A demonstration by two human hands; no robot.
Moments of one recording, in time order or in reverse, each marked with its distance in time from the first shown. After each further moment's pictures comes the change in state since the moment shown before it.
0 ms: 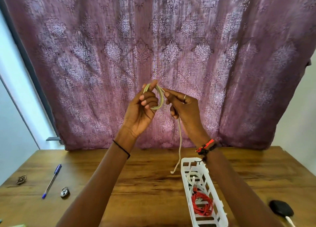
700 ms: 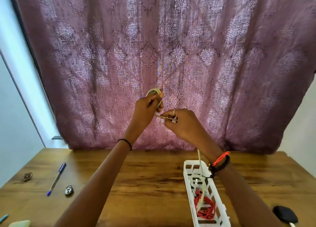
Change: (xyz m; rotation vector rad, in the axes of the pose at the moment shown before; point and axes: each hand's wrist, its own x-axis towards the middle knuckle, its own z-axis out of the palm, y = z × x) left_hand -0.001 -0.001 0.009 1.728 0.367 0.437; right_hand -0.026 -0.013 0.003 -0.861 -0.314 0.006
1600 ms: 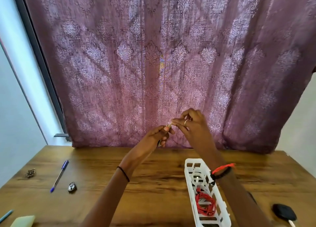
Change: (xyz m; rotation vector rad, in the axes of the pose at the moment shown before) left_hand -0.070 -0.034 0.011 -0.420 -0.401 -0.403; right_hand -0.010 0.051 0.018 -0.322 0.368 -0.322
